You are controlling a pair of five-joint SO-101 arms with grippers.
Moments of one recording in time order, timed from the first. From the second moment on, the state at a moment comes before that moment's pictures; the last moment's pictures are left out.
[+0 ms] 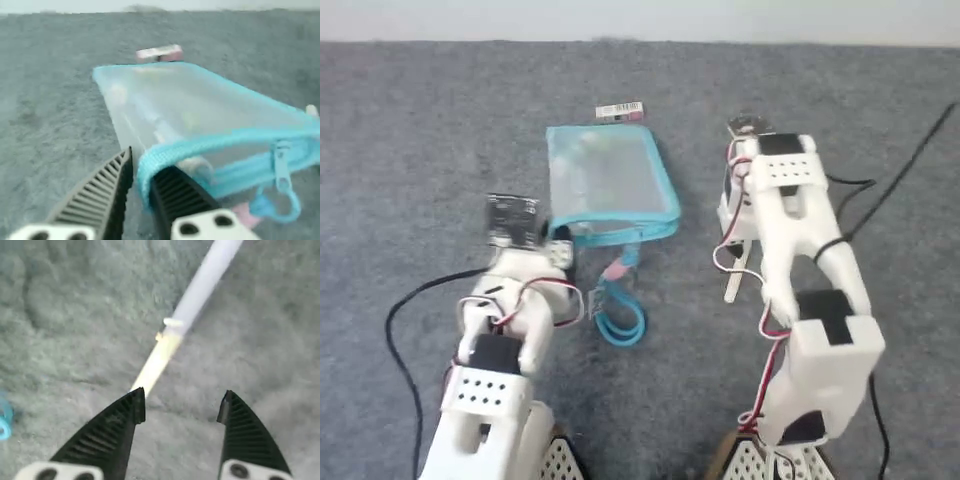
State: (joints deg) left arm 2.7 -65.5 82.7 26.9 7.3; right arm -10.6 19.8 -3.2 86.2 1.6
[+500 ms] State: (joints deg) left arm -2.3 -65.5 82.6 26.9 8.2; right arm -12.6 30.1 -2.9 83.0 0.7
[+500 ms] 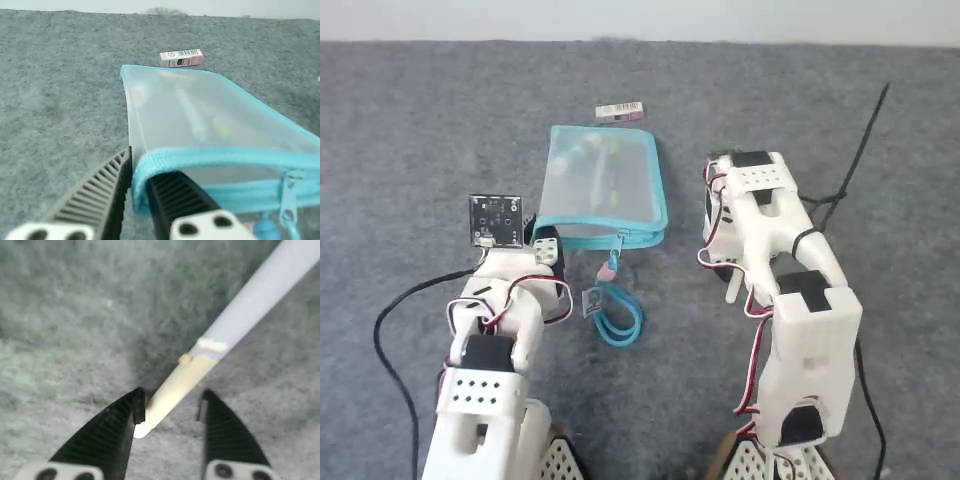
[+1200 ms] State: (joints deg) left arm -2.3 -65.5 82.6 26.9 8.7; right arm -4.6 5.5 -2.9 93.0 4.1
